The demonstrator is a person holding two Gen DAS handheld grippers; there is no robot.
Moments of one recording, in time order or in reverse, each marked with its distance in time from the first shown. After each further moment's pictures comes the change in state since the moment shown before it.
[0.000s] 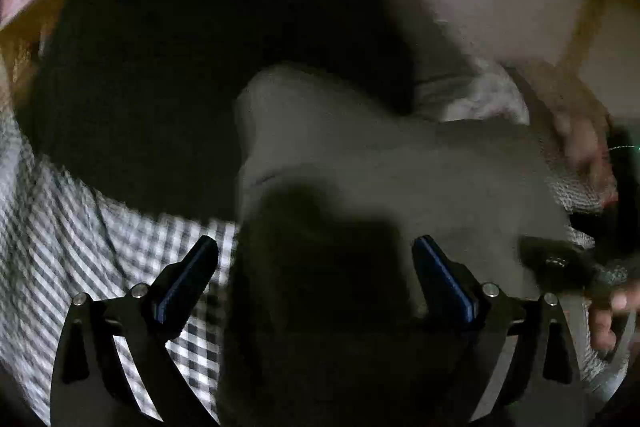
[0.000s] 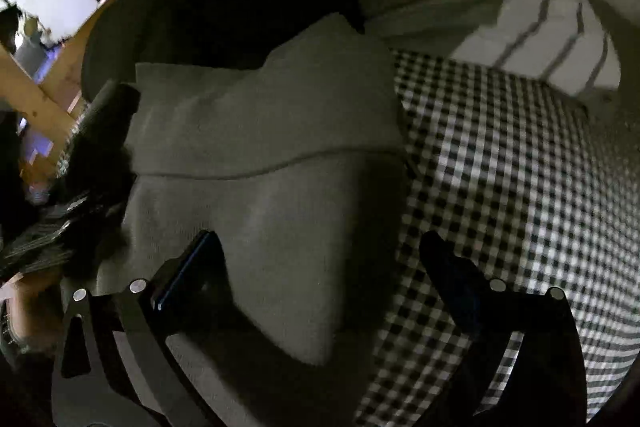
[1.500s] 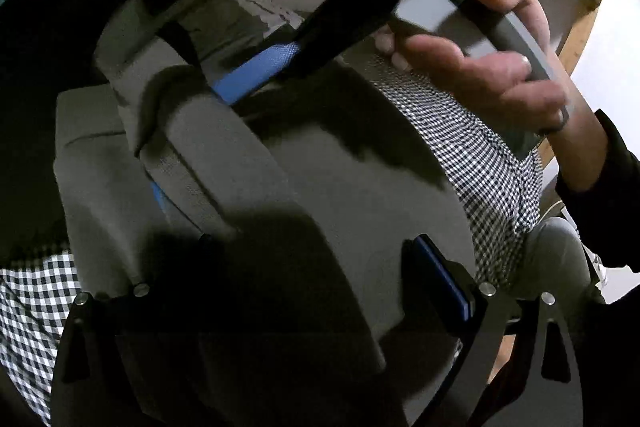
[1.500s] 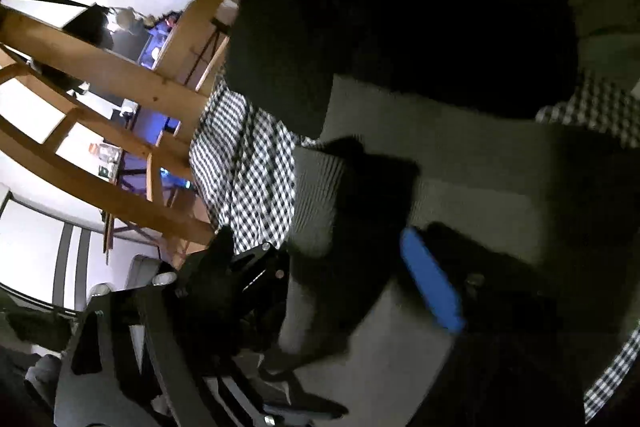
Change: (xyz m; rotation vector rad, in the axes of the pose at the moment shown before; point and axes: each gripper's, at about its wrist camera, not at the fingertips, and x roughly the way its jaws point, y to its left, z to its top) left arm -0.043 -0.085 -0.053 0.535 0.064 -0.446; right arm 0.018 0.116 0.084 -0.041 0.250 0.484
